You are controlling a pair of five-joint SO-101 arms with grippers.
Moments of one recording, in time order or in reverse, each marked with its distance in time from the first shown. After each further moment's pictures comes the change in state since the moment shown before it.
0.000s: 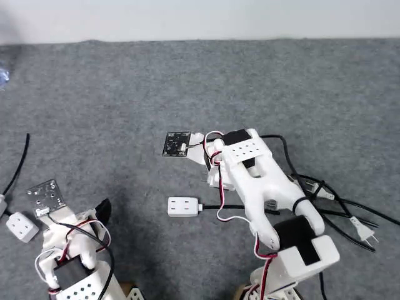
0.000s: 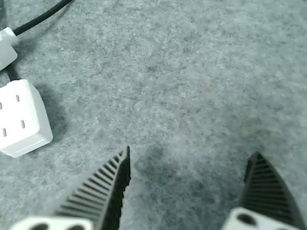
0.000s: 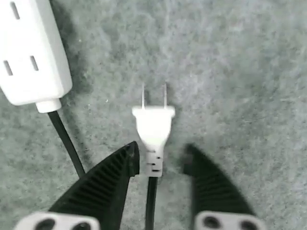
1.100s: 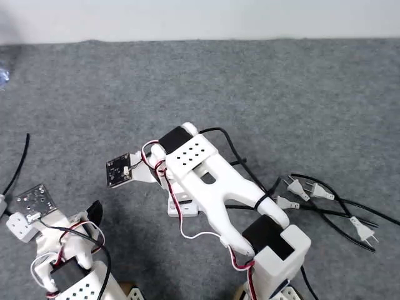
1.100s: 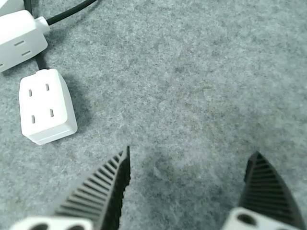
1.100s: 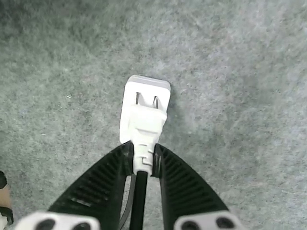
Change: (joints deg) left arm -5.5 0.0 0.0 0.0 -0.1; right arm -20.3 6.8 -23.8 25.3 0.3
